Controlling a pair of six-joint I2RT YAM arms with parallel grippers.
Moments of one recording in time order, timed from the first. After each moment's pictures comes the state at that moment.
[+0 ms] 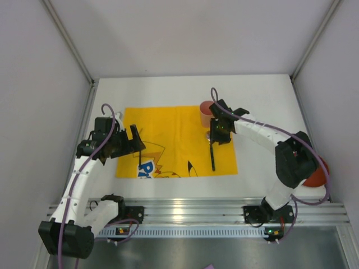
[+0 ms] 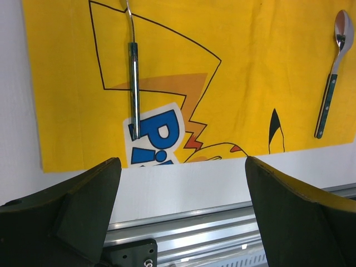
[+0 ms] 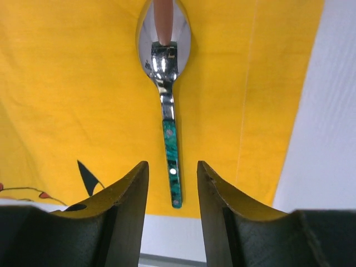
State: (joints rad) left arm -0.11 0.96 0.92 -0.85 0.19 -0.38; right arm 0.58 1.70 1.24 -0.72 0.07 0.58
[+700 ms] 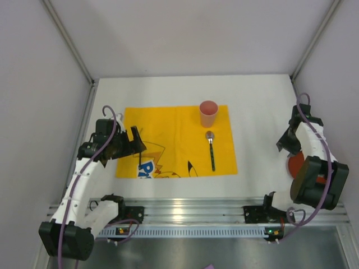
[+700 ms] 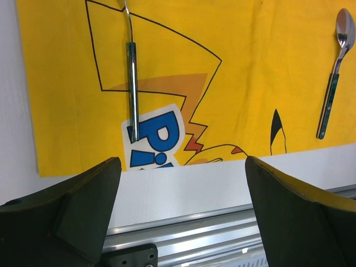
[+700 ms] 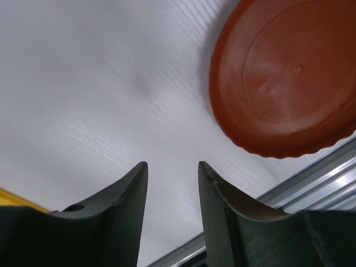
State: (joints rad) left arm -0.11 0.94 0.87 -0.81 0.19 -0.38; right arm -0.25 1.37 1.02 -0.92 0.22 0.44
